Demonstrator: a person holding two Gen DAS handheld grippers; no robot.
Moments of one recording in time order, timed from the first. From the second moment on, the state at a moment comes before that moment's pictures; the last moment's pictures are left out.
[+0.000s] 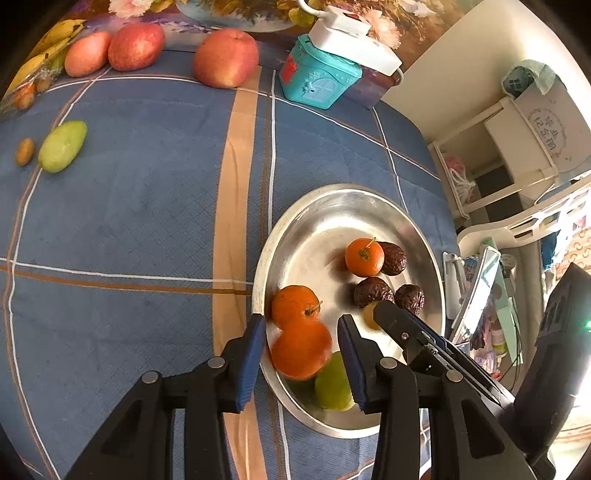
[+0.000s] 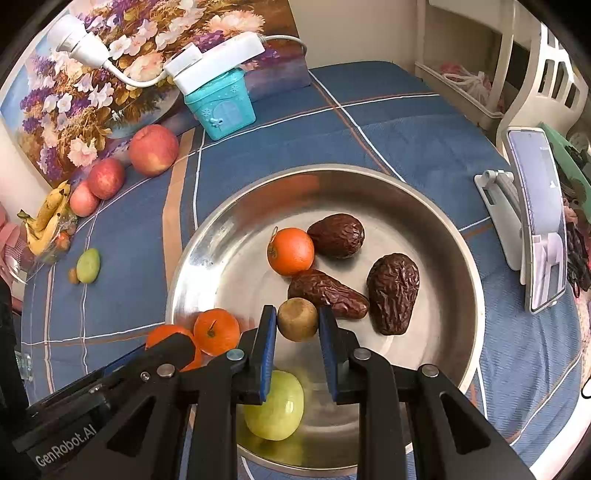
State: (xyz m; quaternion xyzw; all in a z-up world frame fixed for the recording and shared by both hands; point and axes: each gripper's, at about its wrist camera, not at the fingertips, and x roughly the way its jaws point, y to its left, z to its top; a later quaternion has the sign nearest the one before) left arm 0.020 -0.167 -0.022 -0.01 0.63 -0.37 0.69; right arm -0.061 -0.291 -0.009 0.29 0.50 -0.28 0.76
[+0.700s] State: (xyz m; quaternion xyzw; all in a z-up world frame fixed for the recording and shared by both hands) left arm 0.054 -0.122 -0.026 0.01 0.62 -0.26 0.74; right arm -0.047 -0.284 -0.012 0.28 0.51 -0.26 0.77
